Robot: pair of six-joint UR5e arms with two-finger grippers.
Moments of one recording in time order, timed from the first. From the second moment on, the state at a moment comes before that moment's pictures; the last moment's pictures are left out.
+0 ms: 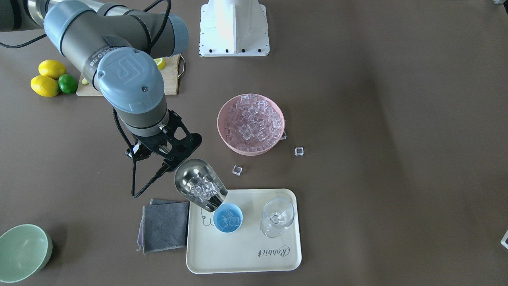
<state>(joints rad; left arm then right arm) -1.62 -1.54 -1.55 -1.92 -2.45 0.07 0.86 -0.65 1.49 -2.07 2.11 -0.09</state>
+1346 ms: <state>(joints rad) -1.62 -1.55 -1.55 -1.92 -2.45 0.07 0.87 -0.60 1.48 -2.18 2.07 -0.17</state>
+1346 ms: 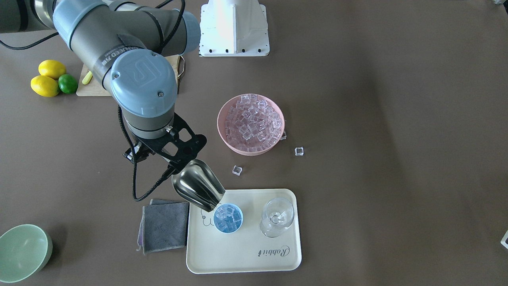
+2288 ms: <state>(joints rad) -1.64 -1.55 -1.53 -1.91 -2.45 0.07 1.15 -1.28 2.02 -2.06 2.22 0.04</state>
